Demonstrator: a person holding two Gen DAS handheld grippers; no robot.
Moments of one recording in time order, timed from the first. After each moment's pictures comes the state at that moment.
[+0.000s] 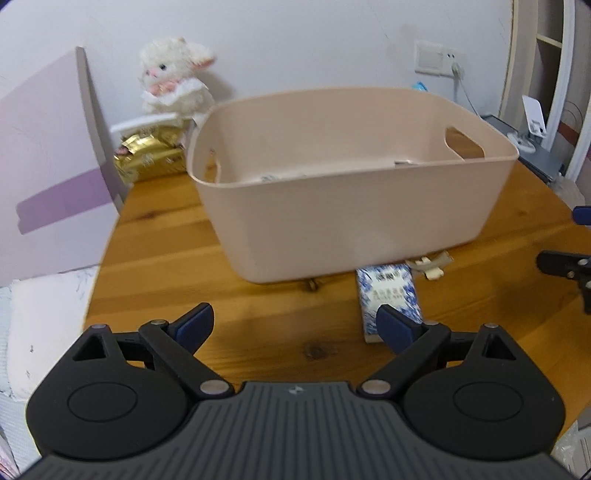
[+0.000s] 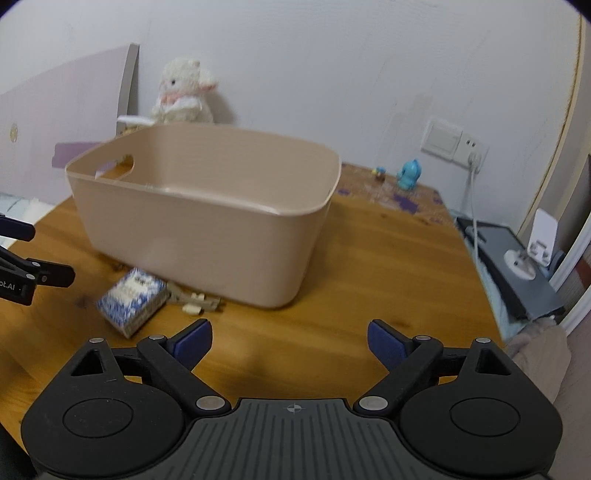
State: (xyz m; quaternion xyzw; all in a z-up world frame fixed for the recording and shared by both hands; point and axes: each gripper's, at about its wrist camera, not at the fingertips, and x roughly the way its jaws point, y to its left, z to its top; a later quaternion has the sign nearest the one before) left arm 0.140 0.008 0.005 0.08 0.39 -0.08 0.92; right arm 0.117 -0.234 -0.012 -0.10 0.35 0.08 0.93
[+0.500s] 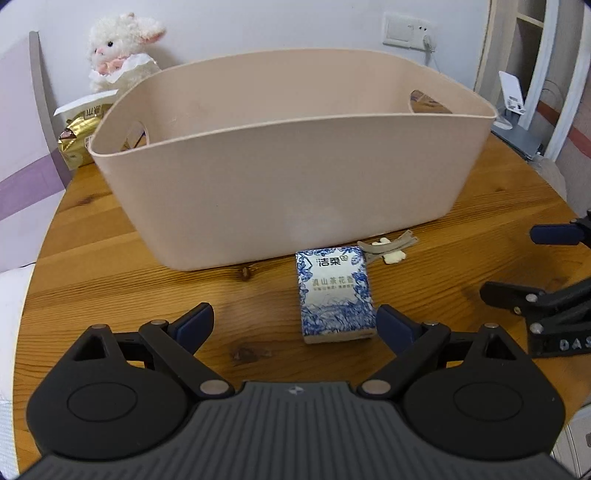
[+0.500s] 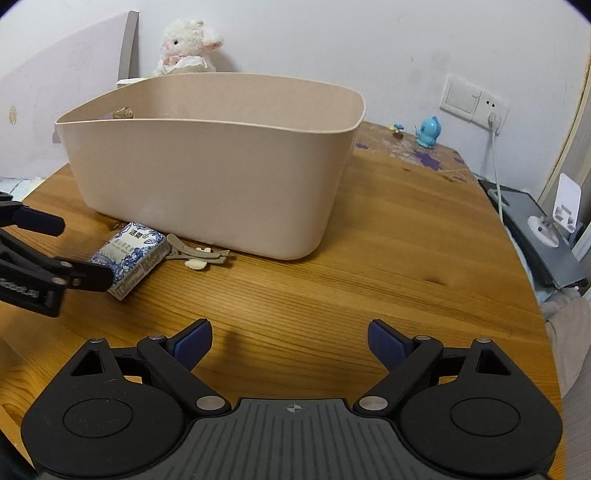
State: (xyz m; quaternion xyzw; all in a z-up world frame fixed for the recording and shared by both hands) left arm 0.163 -0.026 -0.028 0.07 0.42 -0.12 0.90; right arm 0.129 -0.231 -0.050 -0.08 0.39 0.09 0.91
